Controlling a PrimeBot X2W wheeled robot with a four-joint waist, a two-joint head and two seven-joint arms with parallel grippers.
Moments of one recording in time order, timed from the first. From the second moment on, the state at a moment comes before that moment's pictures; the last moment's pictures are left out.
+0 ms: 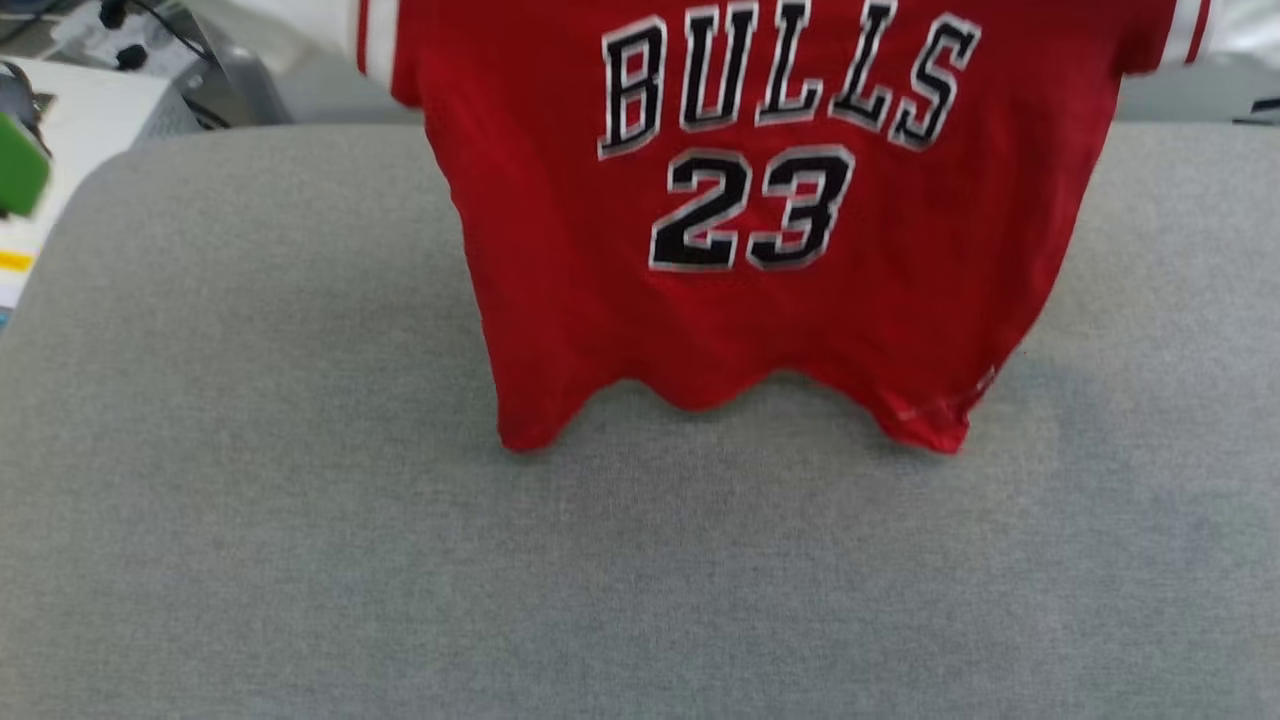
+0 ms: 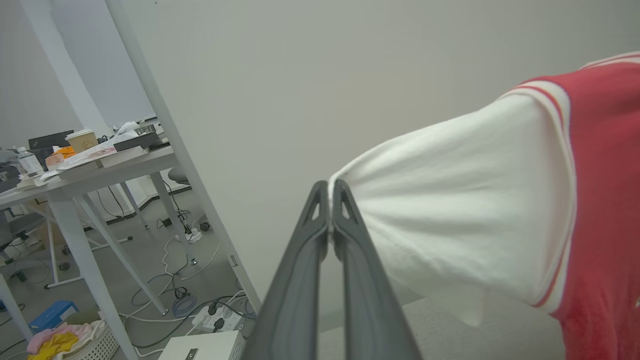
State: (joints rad) left arm -0.93 1.04 -0.59 -0.10 -0.95 0.16 0.06; right arm -0.81 -0.64 0.03 0.00 0.41 0.13 0.45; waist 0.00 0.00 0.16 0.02
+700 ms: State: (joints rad) left arm -1.66 0.77 -0.60 0.44 -0.72 -0.04 -0.01; right arm -1.51 -0.57 0.14 0.42 0.25 0.13 0.15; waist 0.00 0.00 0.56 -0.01
